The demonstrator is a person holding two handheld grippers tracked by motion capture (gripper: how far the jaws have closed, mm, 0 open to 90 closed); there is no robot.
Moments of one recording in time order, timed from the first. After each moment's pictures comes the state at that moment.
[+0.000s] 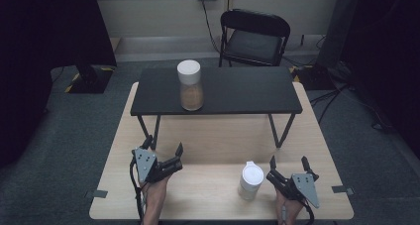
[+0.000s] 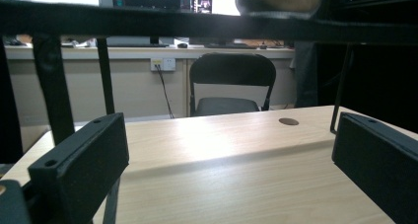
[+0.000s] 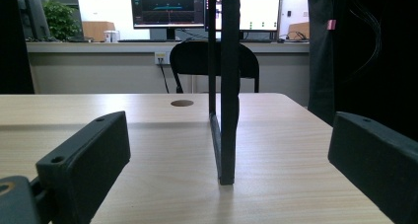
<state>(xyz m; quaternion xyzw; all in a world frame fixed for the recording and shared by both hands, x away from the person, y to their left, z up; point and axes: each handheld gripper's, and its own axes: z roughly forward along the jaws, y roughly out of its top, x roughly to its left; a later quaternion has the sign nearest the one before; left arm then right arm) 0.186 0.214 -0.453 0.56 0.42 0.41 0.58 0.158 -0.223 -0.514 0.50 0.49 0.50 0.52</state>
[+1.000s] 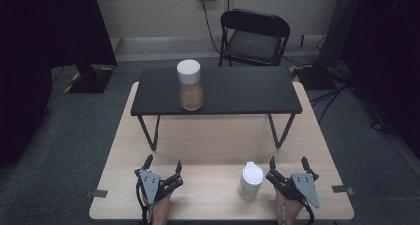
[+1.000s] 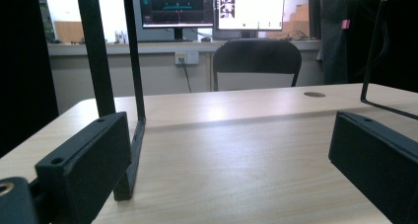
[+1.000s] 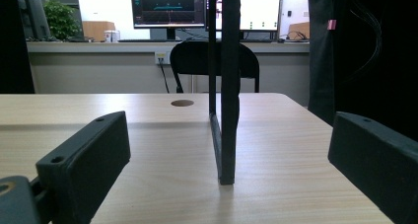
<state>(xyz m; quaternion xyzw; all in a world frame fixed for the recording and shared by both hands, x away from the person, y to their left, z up) 0.161 0.198 -0.516 0.54 0.44 0.45 0.55 0.158 -0.224 -0.514 0.50 0.49 0.49 0.52</state>
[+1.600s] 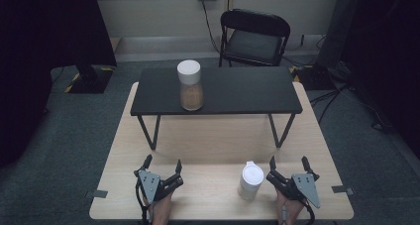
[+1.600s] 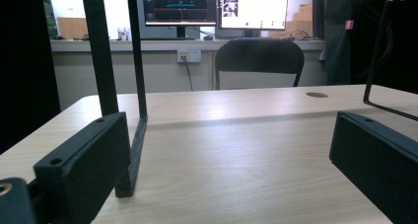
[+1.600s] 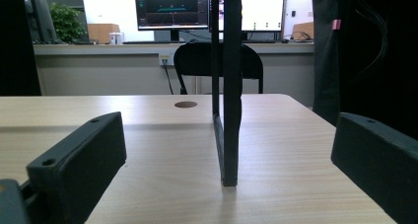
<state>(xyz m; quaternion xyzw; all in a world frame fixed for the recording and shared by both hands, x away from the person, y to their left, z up) 0.160 0.196 -0.516 0.54 0.45 0.45 0.55 0.158 -0.228 -0.514 0.50 0.49 0.50 0.51</state>
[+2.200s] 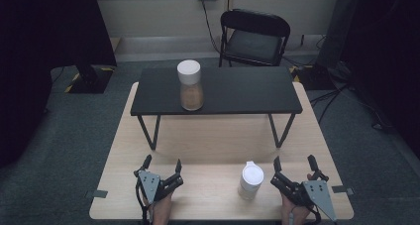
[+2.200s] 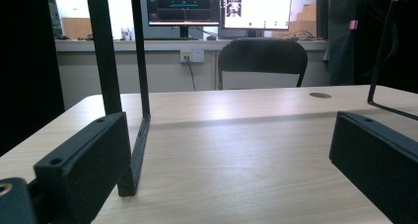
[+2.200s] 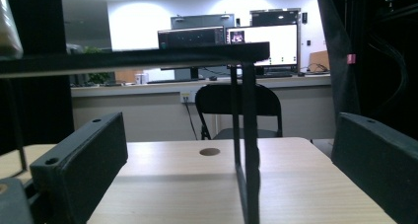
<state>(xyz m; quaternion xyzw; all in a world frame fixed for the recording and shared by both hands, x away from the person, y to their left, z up) 0.160 0.193 -0.516 0.53 0.45 0.46 0.55 0.126 -0.233 -0.479 0.45 0.46 0.57 0.51</state>
